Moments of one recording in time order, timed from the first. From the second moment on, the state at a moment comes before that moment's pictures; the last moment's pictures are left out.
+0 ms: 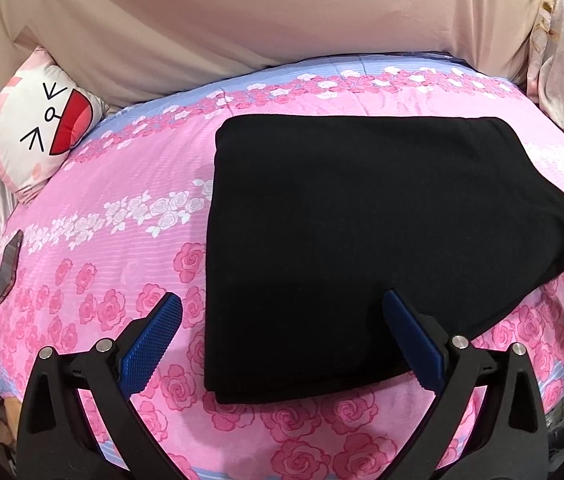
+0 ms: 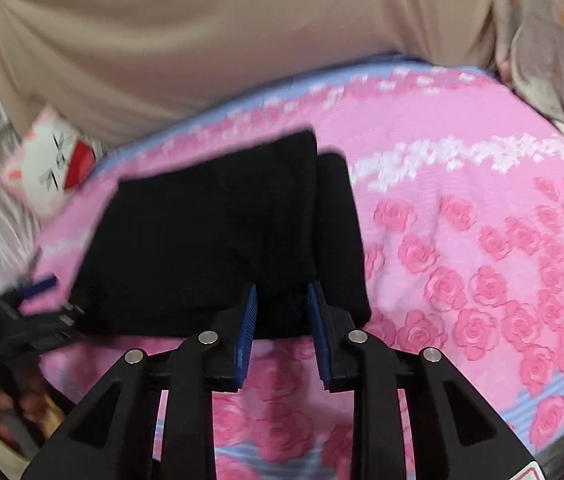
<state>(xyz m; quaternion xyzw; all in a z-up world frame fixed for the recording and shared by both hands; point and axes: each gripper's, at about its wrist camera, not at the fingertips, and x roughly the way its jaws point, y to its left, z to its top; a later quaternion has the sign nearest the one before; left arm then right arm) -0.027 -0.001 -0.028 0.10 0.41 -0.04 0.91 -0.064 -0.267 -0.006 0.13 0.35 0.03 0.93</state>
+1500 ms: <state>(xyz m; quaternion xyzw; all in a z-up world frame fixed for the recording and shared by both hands) 0.007 0.006 -0.031 0.06 0.42 -0.05 0.90 -0.026 -0.248 -0.014 0.07 0.39 0.05 0.92</state>
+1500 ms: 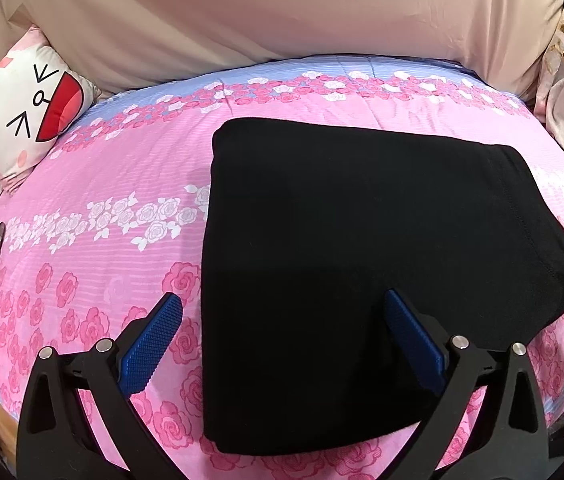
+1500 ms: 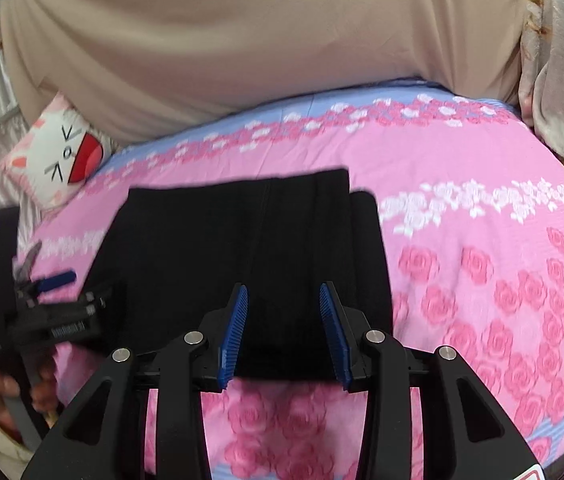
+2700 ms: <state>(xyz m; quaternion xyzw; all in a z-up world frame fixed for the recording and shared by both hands) -0.019 -0.002 -0.026 0.09 0.42 -0.04 0.90 -0.036 -0.266 -0.031 0.13 0.40 0.07 0.90</state>
